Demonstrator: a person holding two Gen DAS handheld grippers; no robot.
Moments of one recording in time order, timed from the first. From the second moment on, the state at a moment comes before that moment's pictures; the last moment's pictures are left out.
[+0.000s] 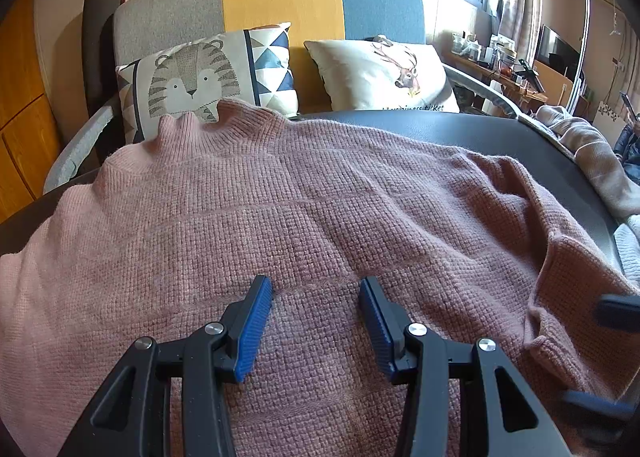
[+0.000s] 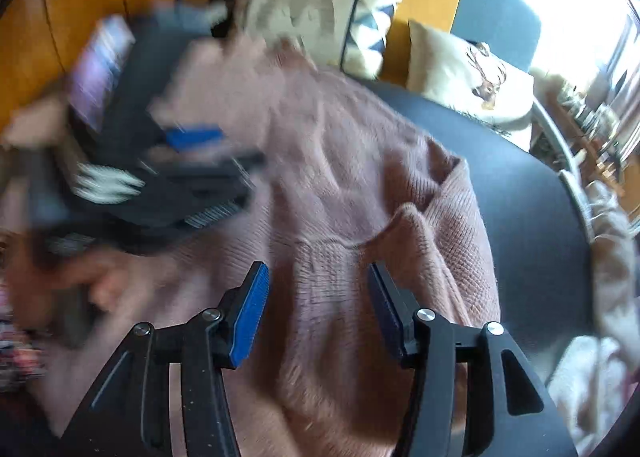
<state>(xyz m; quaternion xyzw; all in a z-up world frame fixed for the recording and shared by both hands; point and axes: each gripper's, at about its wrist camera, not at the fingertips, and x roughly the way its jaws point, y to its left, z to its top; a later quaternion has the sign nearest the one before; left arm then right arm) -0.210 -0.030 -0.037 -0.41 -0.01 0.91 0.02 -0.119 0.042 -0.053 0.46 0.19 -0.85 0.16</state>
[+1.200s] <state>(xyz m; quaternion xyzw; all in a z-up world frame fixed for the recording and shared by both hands) -0.211 -0.030 -0.037 -0.41 -0.01 0.91 0.02 -0.231 0.444 -0.024 0.45 -0.13 -0.85 -0.25</state>
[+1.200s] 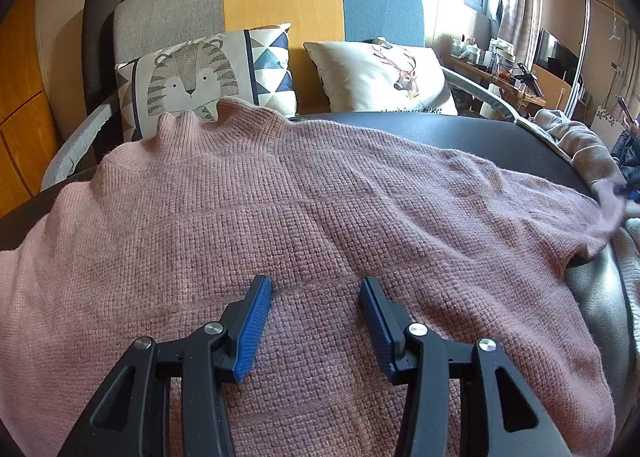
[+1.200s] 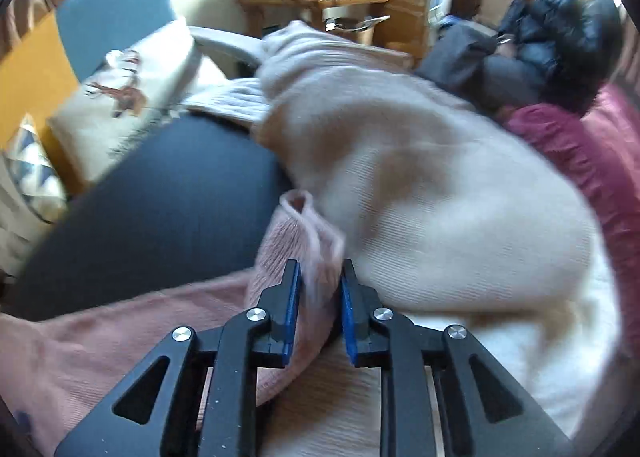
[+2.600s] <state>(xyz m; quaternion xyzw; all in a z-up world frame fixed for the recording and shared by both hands) -0.209 -0.032 -0.037 -0.41 -0.02 0.91 0.03 -0.297 0.164 -0.066 0.46 0.00 -0.88 0.11</state>
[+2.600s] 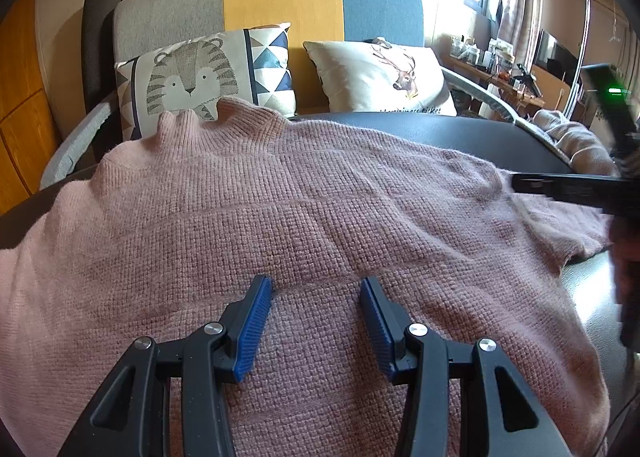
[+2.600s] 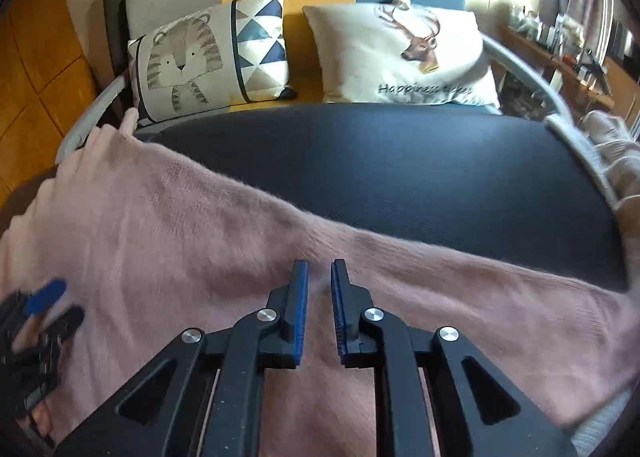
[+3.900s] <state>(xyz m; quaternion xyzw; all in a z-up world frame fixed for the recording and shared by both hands) -0.111 -0.074 -0.028 -0.42 0.05 0.91 0.02 -0.146 0.076 -0.085 0.45 0.07 -0.87 0.19</state>
